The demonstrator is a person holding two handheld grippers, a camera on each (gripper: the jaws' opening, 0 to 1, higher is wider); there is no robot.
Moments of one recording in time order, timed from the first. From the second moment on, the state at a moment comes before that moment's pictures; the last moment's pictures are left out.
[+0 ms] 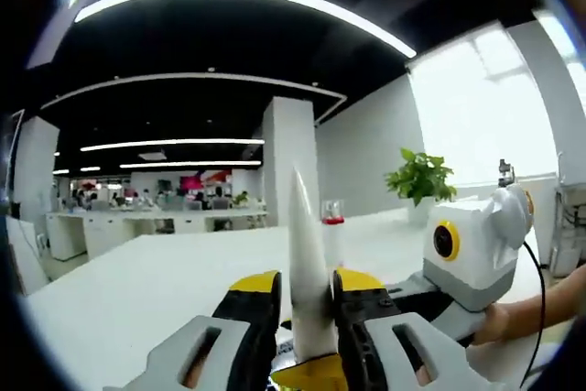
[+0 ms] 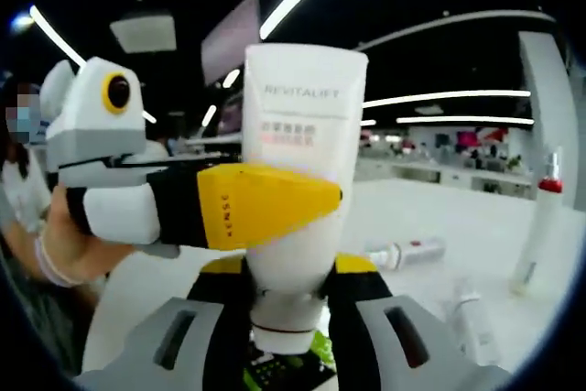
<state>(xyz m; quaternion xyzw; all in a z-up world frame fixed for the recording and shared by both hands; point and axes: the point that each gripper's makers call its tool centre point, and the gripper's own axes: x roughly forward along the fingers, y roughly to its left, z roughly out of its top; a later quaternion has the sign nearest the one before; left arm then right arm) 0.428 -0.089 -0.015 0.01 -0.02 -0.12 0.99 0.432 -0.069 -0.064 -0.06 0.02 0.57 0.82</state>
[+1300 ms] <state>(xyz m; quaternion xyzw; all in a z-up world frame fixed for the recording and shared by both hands) 0.468 -0.027 -0.102 -0.08 0.10 -0.13 0.98 0.589 -0.233 -0.054 -0.09 0.01 0.18 0.98</state>
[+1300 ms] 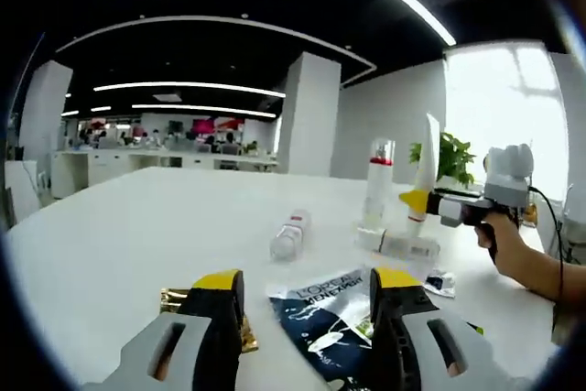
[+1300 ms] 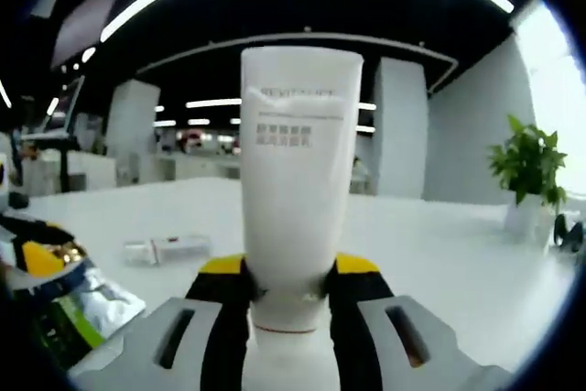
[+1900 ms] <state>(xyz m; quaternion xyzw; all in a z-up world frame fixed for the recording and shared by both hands) 0.469 -0.029 -0.106 -0.08 0.11 -0.13 0.98 0.612 -0.239 -0.066 -0.08 -0.01 0.17 0.98</state>
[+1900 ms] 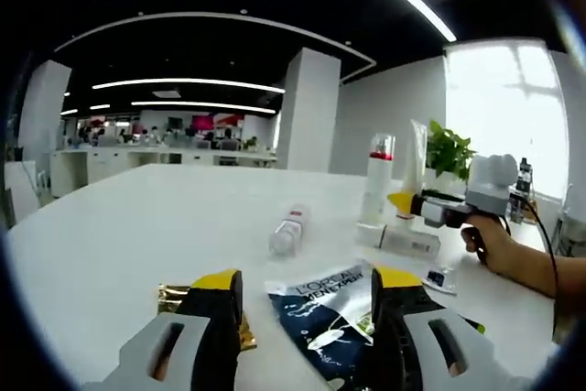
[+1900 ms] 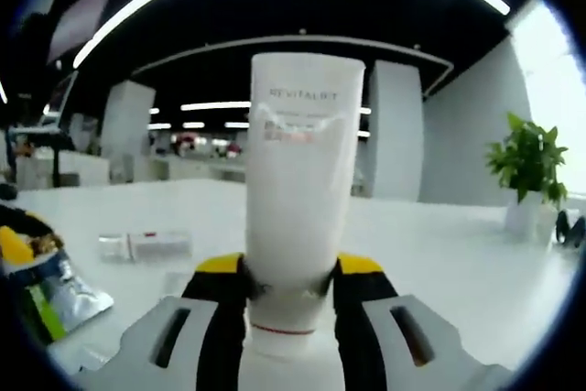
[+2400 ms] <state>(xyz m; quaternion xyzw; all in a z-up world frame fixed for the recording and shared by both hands) 0.464 -0.027 -0.105 -0.10 0.10 -0.12 0.98 0.602 -0.242 -0.085 -0.07 0.05 0.19 0.98</state>
